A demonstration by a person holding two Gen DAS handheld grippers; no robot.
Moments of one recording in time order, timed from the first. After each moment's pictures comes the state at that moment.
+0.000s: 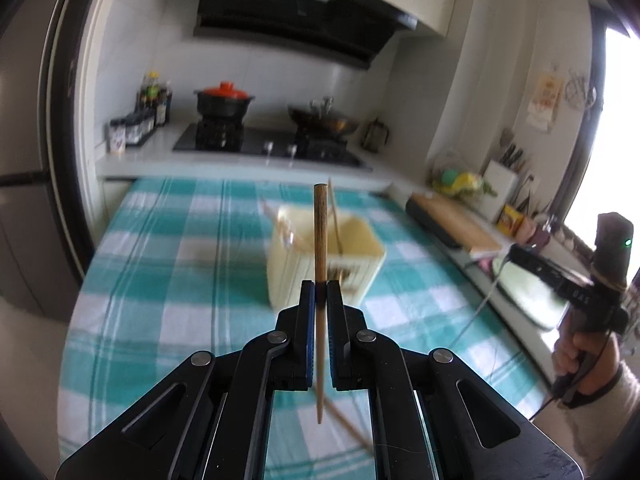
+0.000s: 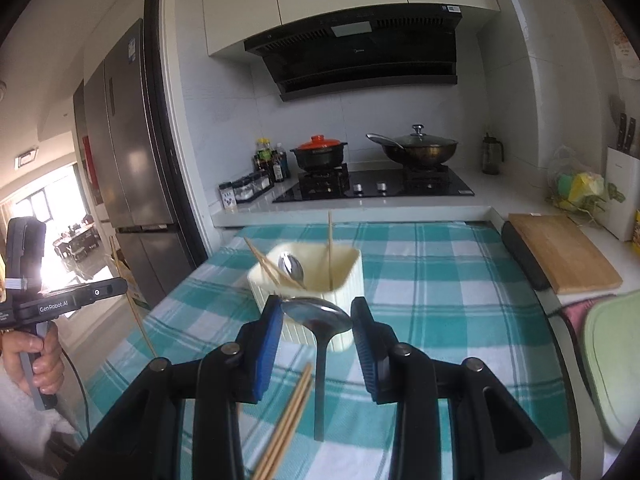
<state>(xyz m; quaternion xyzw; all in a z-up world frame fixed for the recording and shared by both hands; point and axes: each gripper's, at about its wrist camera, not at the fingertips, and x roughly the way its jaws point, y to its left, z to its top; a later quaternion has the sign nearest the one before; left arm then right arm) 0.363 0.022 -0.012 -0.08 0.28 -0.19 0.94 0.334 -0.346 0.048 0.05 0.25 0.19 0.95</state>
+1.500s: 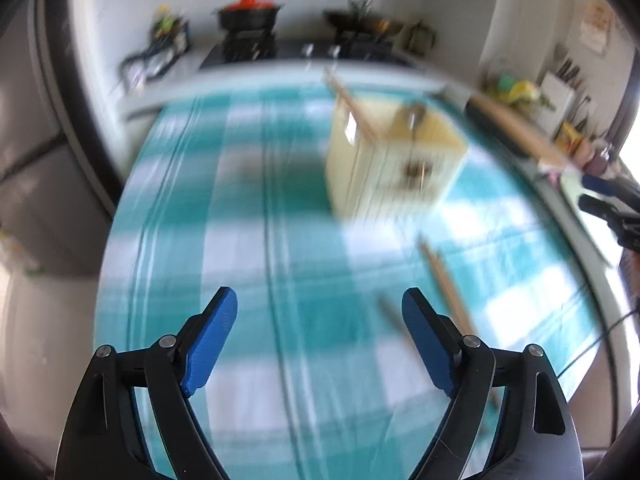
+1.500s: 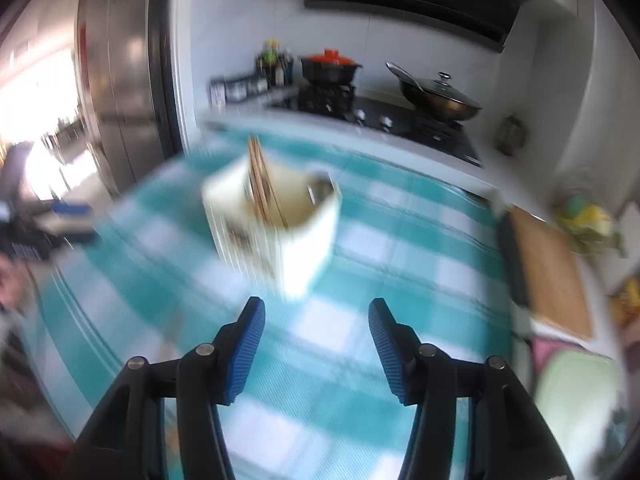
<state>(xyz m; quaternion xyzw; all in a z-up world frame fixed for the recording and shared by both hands) 0.378 0.027 -0.104 0.01 0.45 -0.11 0.89 0.376 -0.339 0.007 -0.14 0.40 0.16 0.89</state>
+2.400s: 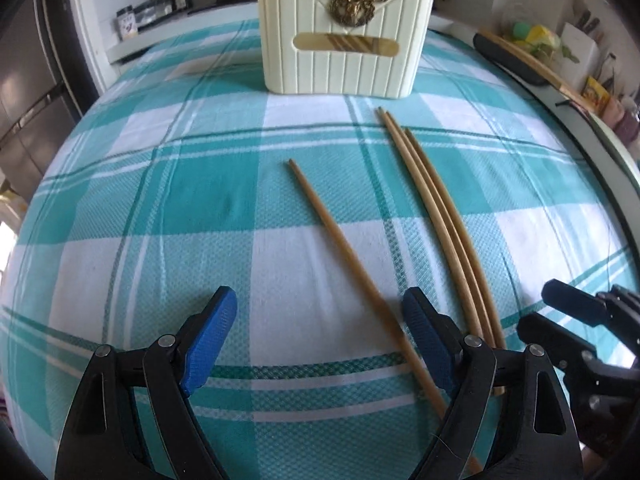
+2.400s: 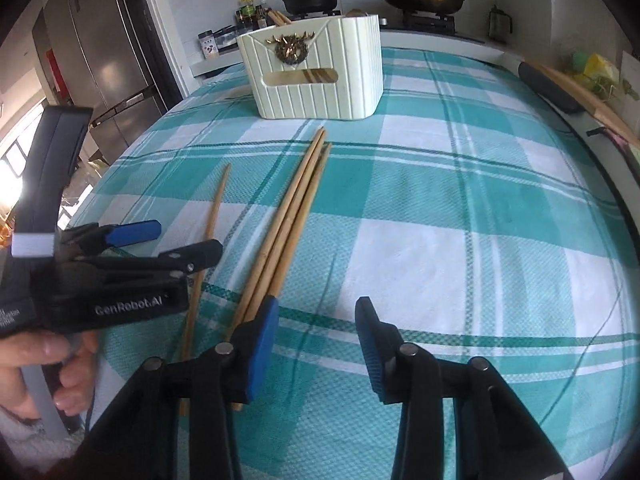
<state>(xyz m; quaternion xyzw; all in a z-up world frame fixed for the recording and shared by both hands) 0.345 -0.088 -0.223 0.03 0.48 -0.06 0.88 0.282 -0.289 -0.145 0.02 0.48 0.16 0.86</state>
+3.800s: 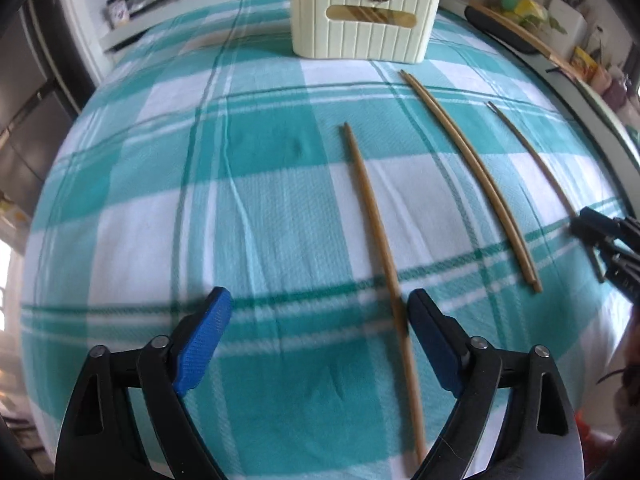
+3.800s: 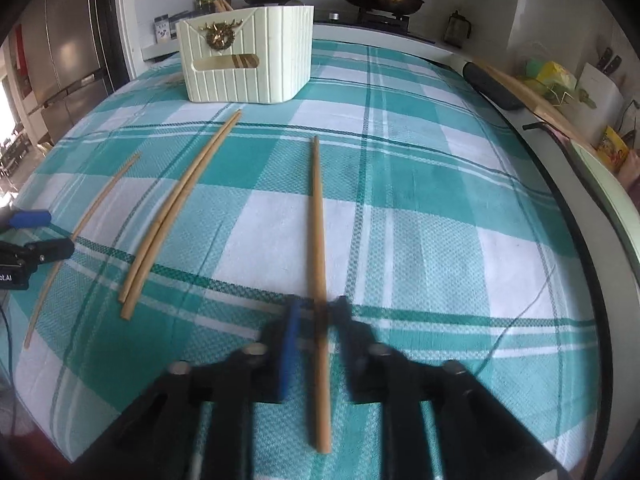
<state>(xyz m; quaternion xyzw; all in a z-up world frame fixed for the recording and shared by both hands) 0.320 -0.037 -0.224 0.05 0.52 -0.09 0.85 0.269 -0.335 -0.154 -0.05 0.48 0.06 0.87</state>
